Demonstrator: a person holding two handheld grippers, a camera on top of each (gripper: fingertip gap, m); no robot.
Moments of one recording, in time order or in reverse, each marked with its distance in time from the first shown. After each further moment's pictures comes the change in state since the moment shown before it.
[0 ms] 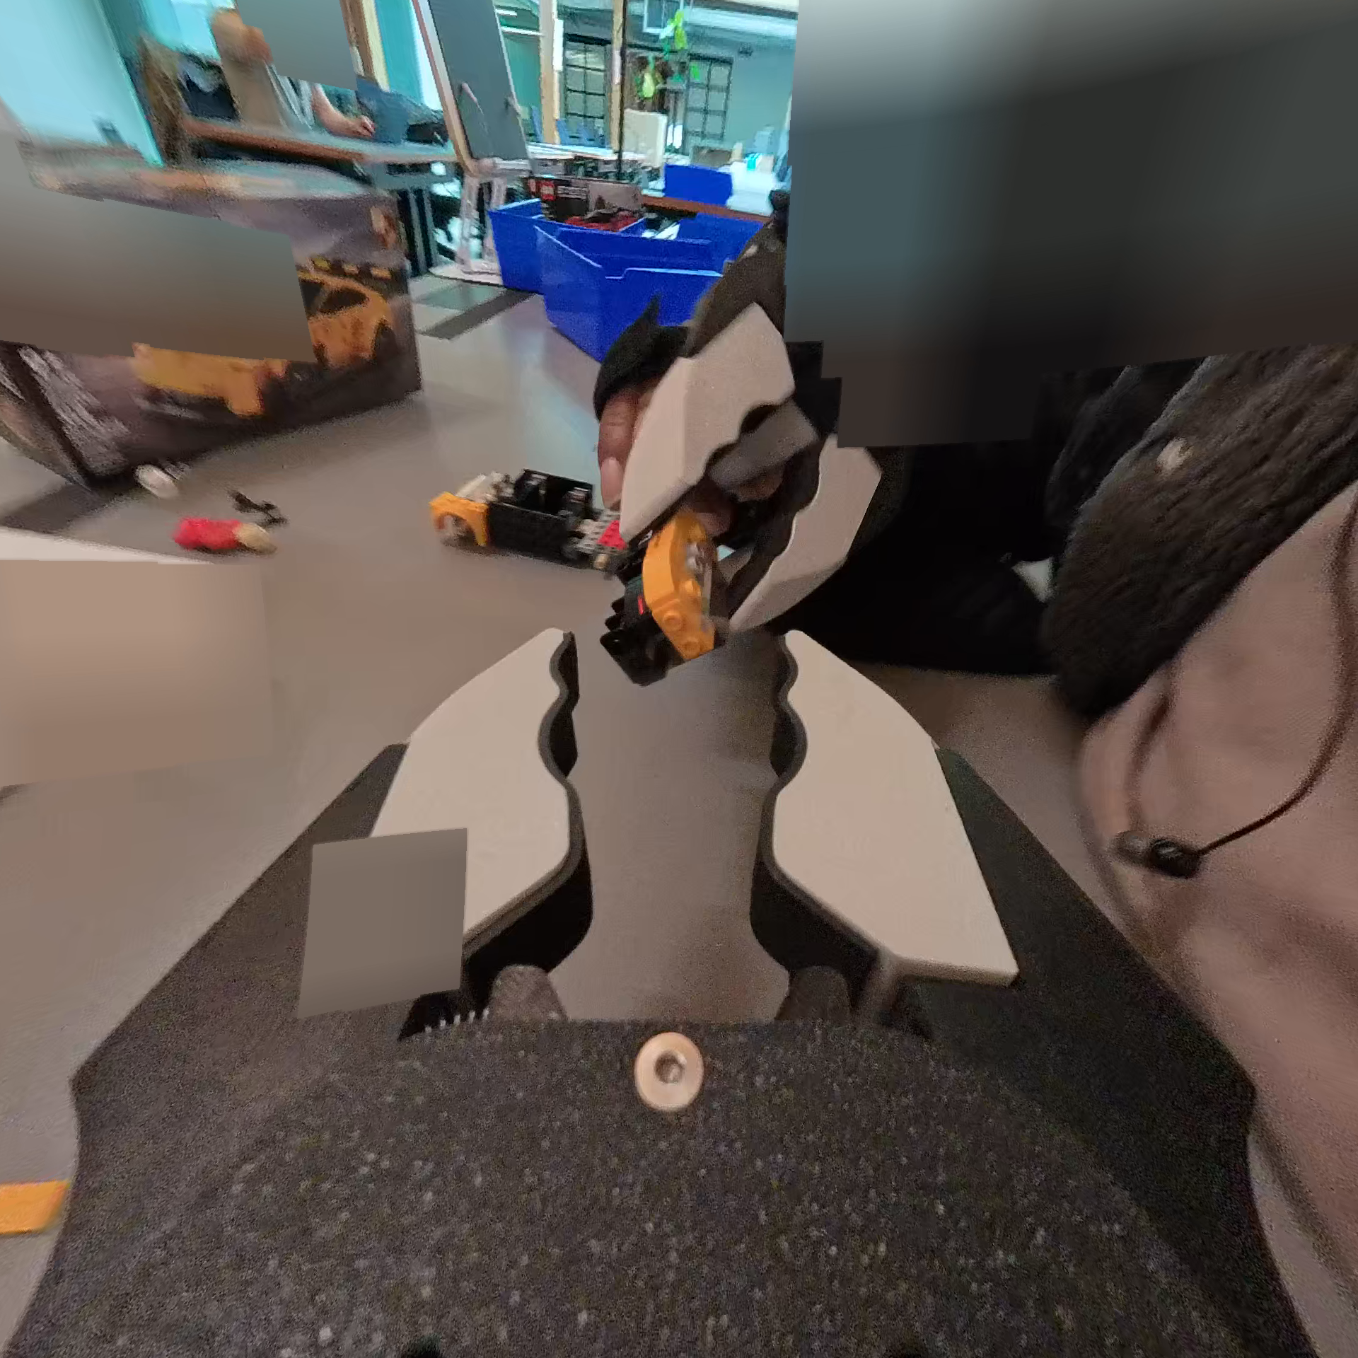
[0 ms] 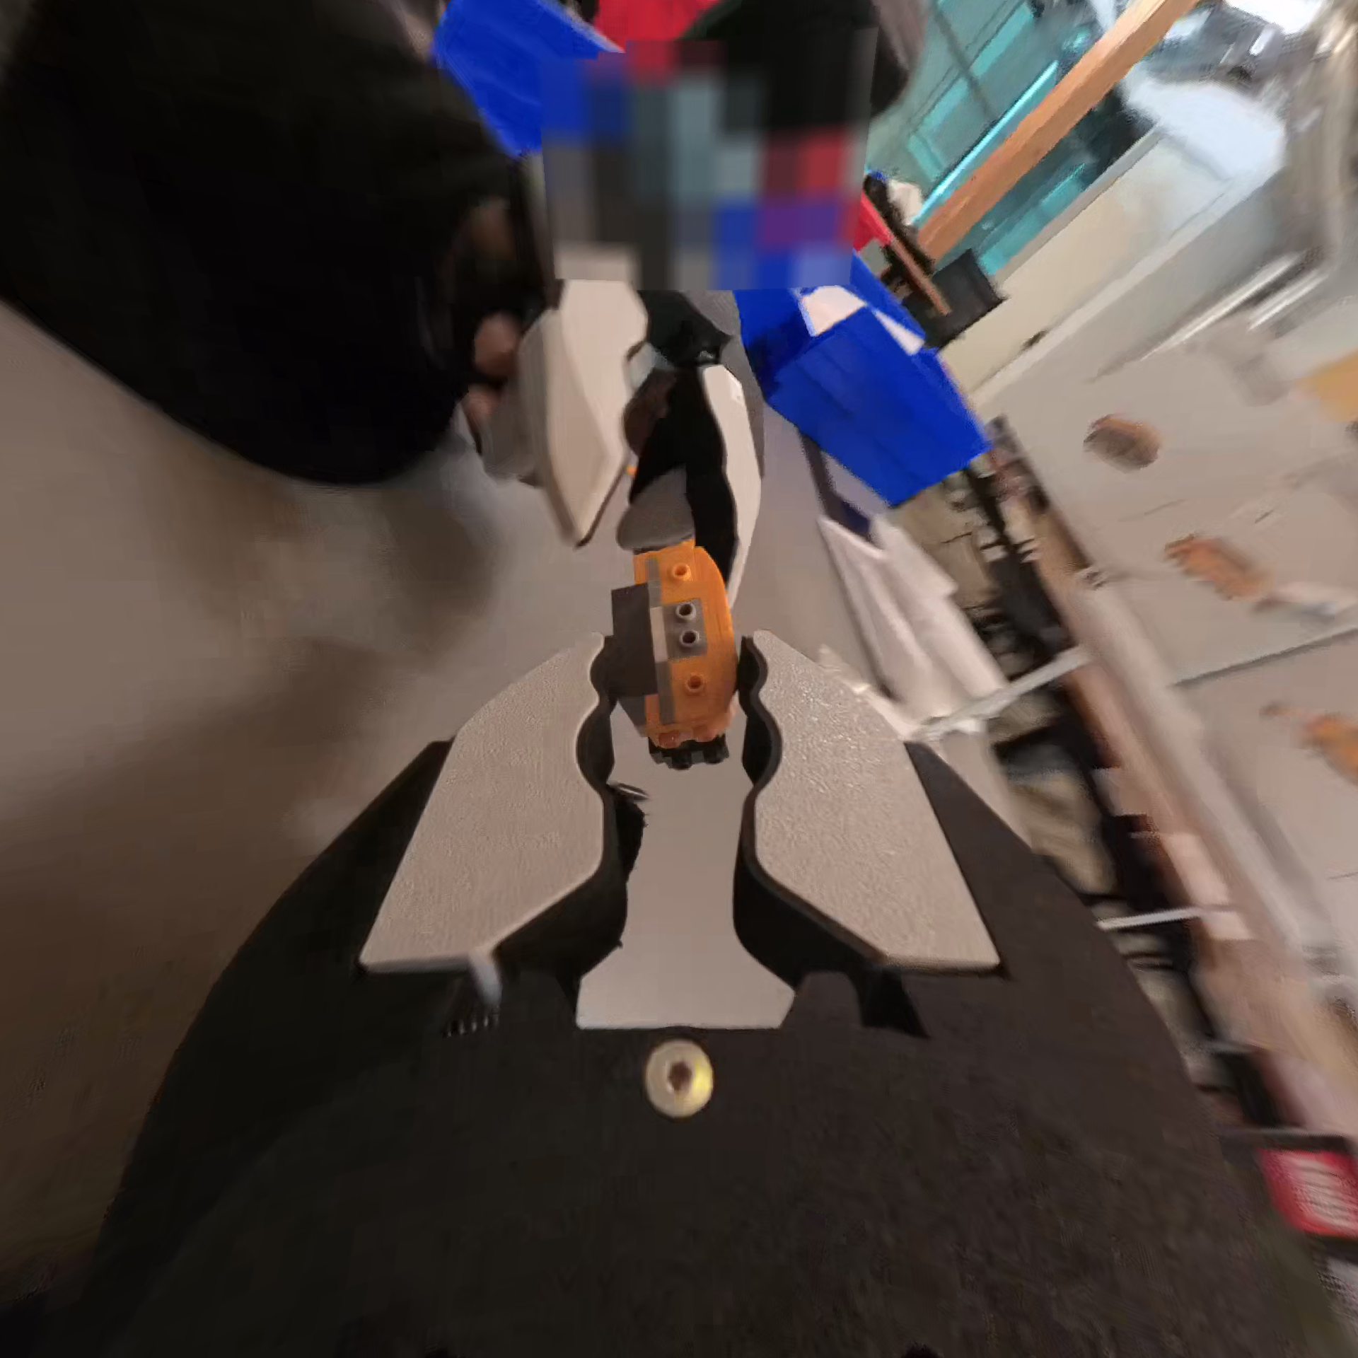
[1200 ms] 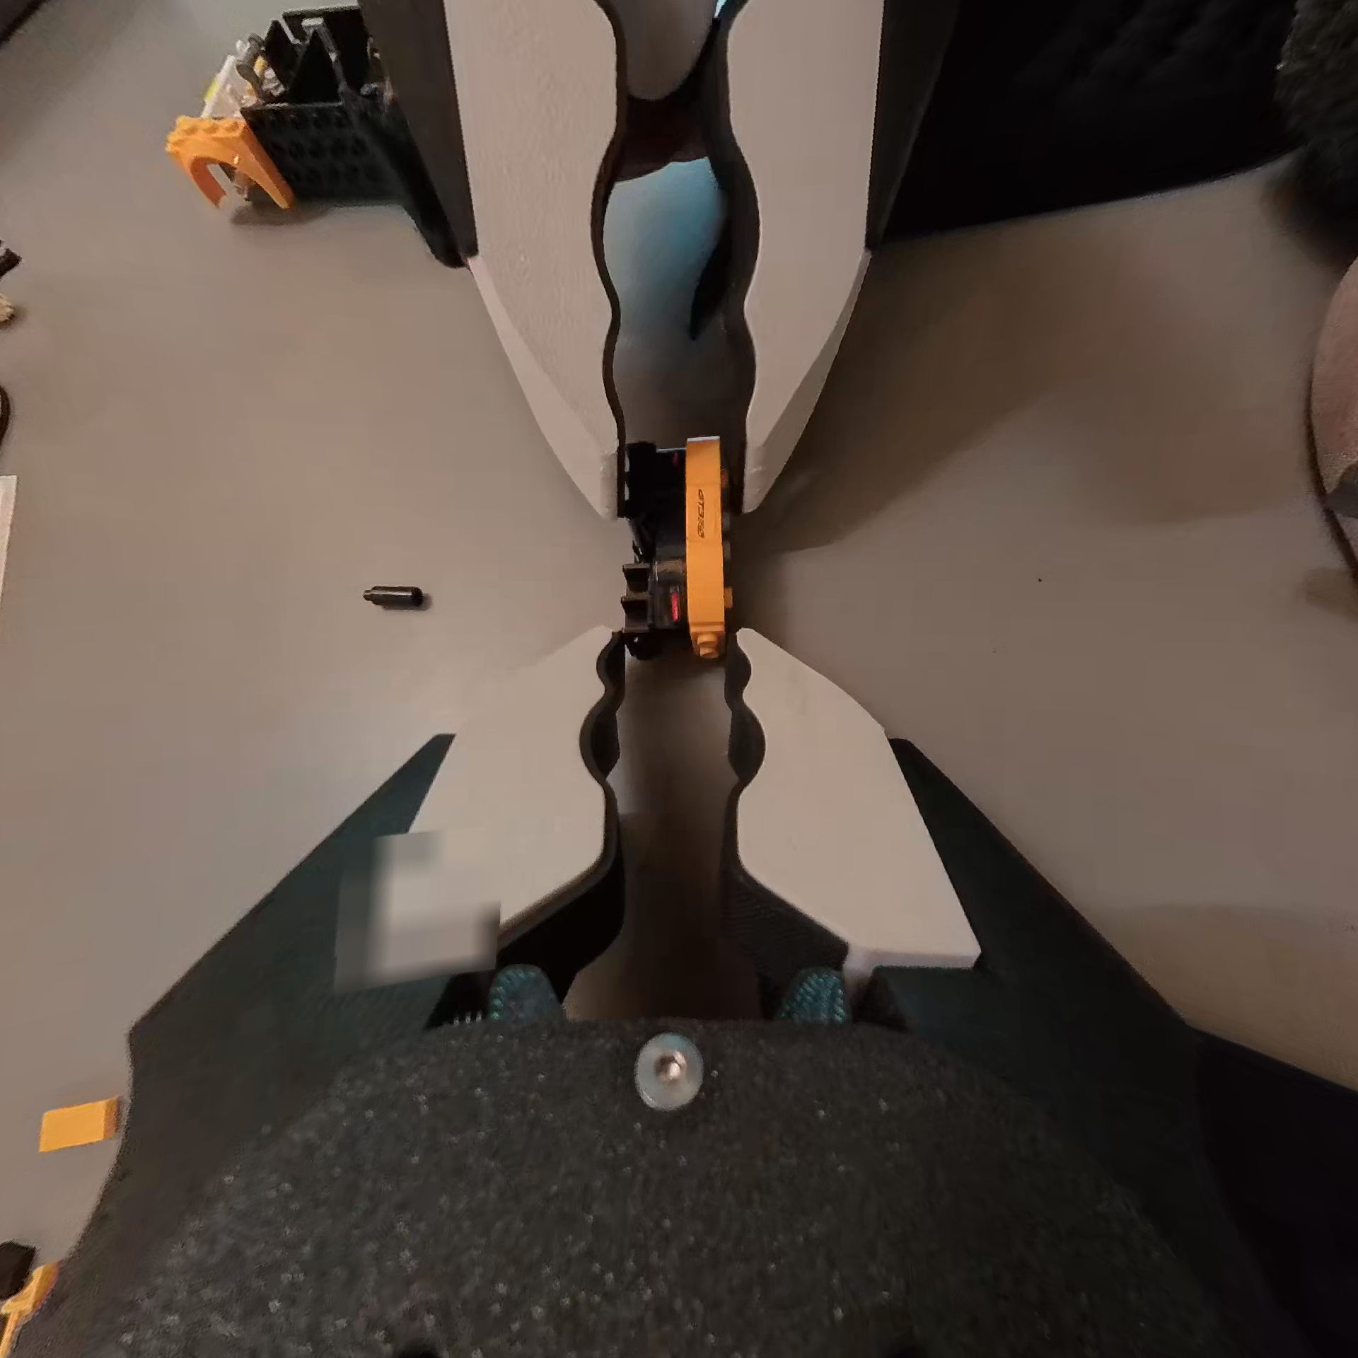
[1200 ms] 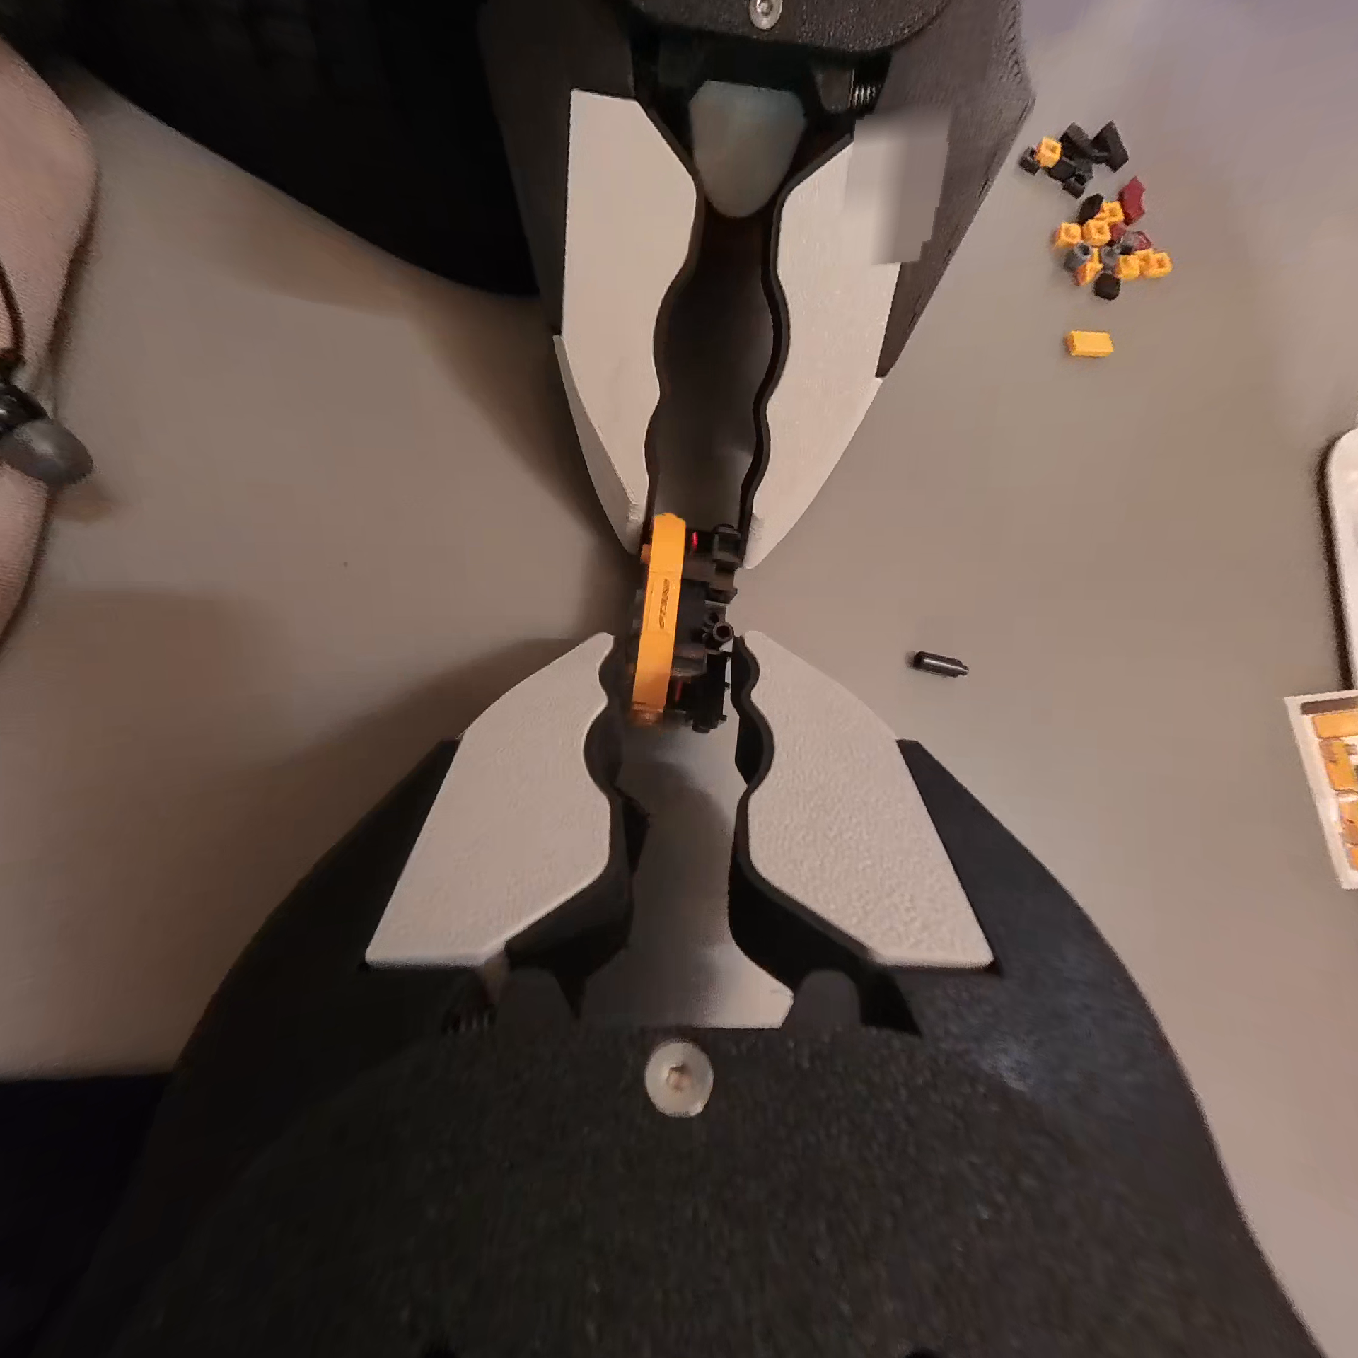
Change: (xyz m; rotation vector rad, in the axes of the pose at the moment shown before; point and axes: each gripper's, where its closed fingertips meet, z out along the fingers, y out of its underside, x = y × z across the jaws) left arm 0.006 0.097 0.010 -0.537 0.005 0.275; right arm -0.074 0.048 0.007 -0.336 -0.480 0.339
